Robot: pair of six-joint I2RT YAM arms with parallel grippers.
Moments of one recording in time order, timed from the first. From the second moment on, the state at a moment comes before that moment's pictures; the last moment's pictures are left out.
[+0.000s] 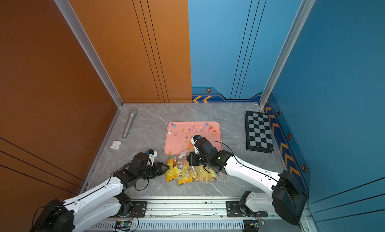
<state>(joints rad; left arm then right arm) -0.52 0.95 0.26 -0.10 0.34 -0.86 0.86 1.27 0.82 -0.30 -0.19 0.72</state>
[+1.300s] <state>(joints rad) -0.51 0.96 0.21 -0.01 0.40 -0.87 0.85 1.31 0.82 -0.28 -0.17 0.72</state>
